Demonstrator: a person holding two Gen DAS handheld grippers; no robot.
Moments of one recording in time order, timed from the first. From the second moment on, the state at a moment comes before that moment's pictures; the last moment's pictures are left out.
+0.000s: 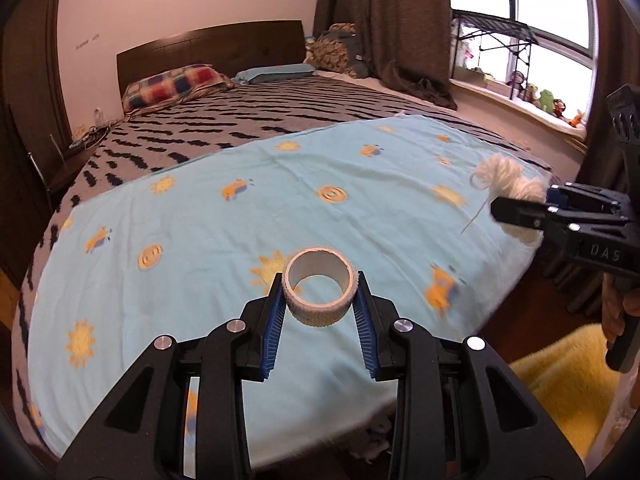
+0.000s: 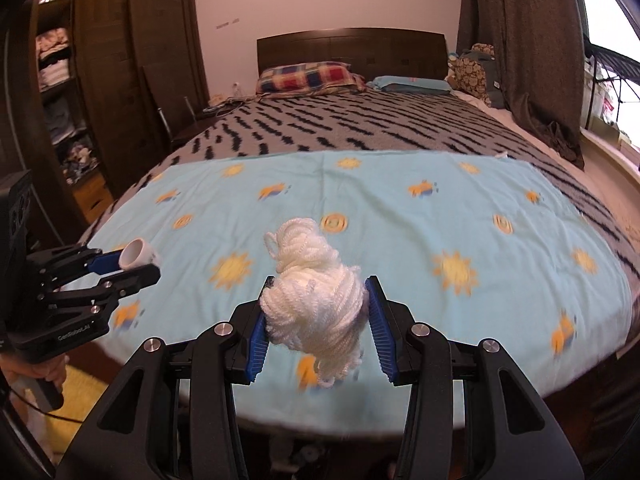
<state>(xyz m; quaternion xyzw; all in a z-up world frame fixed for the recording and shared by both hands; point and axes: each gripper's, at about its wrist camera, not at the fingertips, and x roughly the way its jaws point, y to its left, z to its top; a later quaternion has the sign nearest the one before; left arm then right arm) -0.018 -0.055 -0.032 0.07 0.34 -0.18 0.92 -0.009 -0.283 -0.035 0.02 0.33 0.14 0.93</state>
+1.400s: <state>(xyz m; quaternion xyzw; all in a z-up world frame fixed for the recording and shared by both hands) -0.087 -0.063 -0.245 0.00 0.59 -0.20 0.79 -0.078 -0.231 -0.248 0.06 0.58 0.14 0.80</state>
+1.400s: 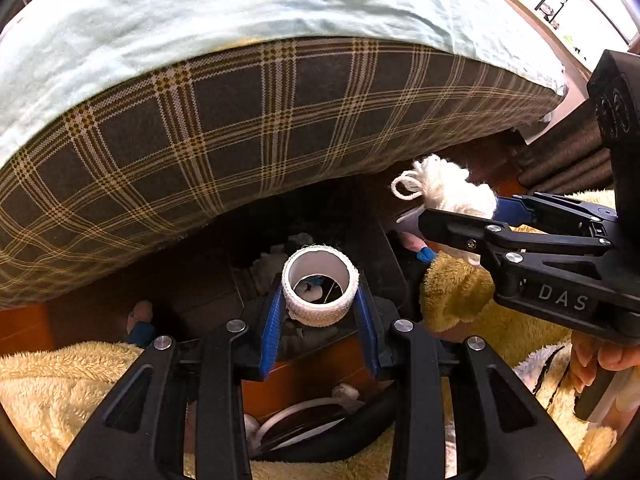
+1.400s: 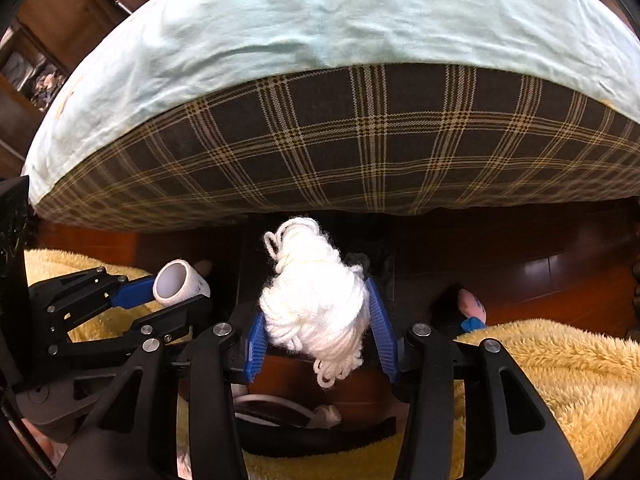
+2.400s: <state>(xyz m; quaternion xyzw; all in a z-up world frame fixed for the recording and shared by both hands) -0.077 -0.025 -0.097 0.03 0.43 -0.15 0.89 -0.054 -0.278 -0.101 0.03 0.41 0.07 0.91</state>
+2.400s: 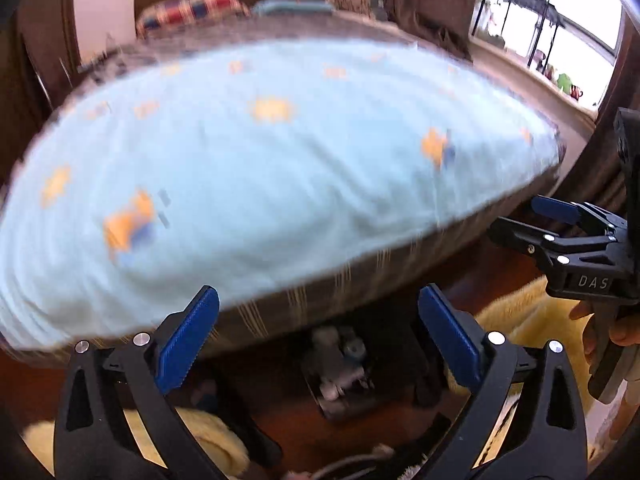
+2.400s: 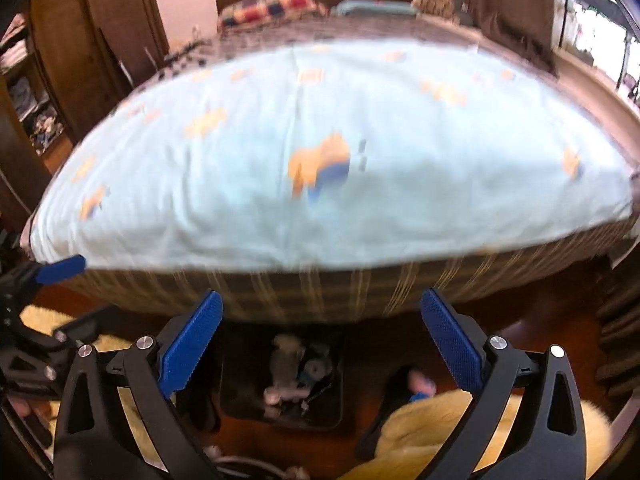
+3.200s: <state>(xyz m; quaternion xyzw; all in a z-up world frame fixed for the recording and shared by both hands) -0.093 -0.005 0.077 0.00 0.21 -0.10 0.97 -0.088 -0.292 0.063 0.02 0.19 0.01 0.98</state>
